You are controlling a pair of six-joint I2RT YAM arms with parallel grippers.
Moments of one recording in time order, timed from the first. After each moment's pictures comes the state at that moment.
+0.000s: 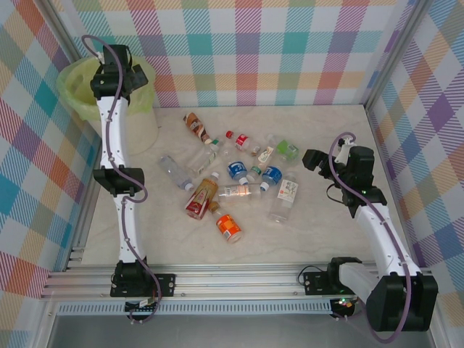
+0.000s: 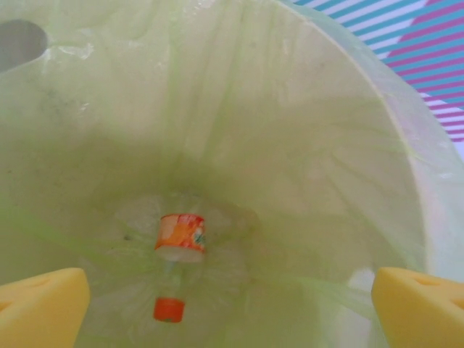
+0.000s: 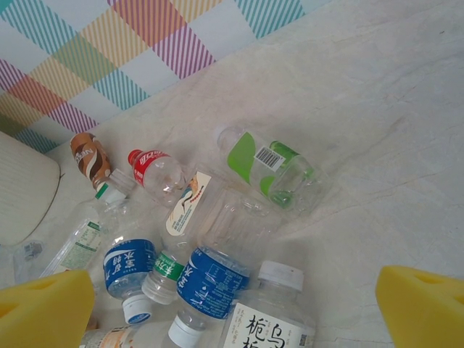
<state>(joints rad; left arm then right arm) 0.06 2.48 3.09 -1.23 -0.28 -0.36 0.01 1.01 0.74 -0.23 -0.31 0.44</state>
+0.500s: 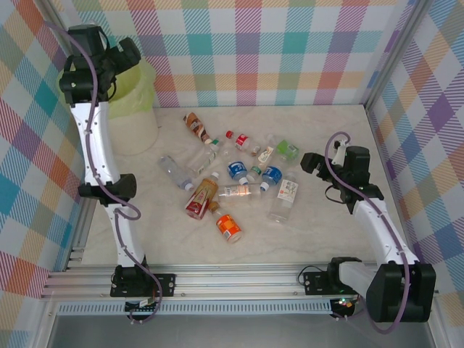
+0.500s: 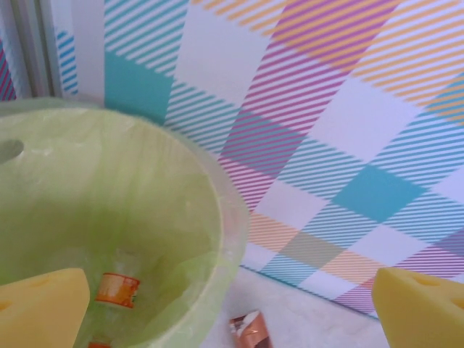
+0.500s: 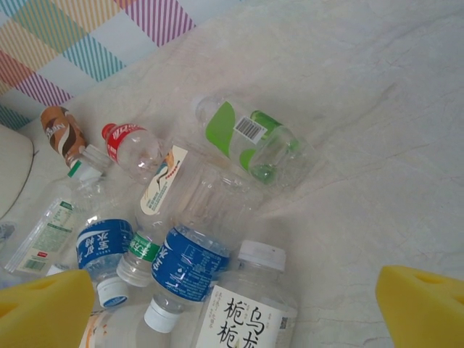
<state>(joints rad) 0.06 2.18 3.06 -1.21 -0.06 -0.37 0.01 1.07 0.73 -0.27 -0.31 0.40</state>
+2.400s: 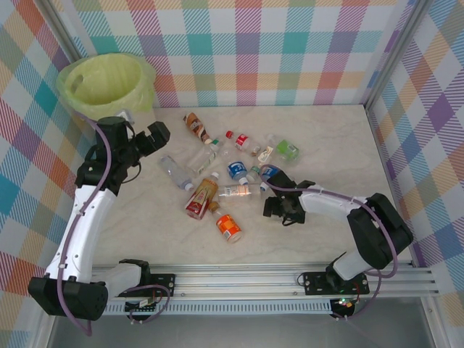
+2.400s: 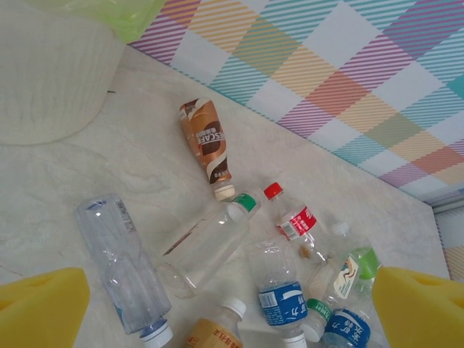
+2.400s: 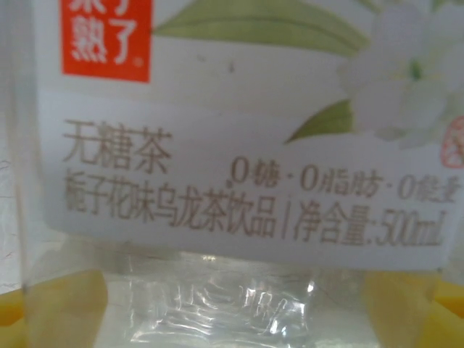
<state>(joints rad) -0.12 1.12 1.25 -0.65 0.07 -0.58 0.63 1.52 0.78 -0.61 0.09 0.79</state>
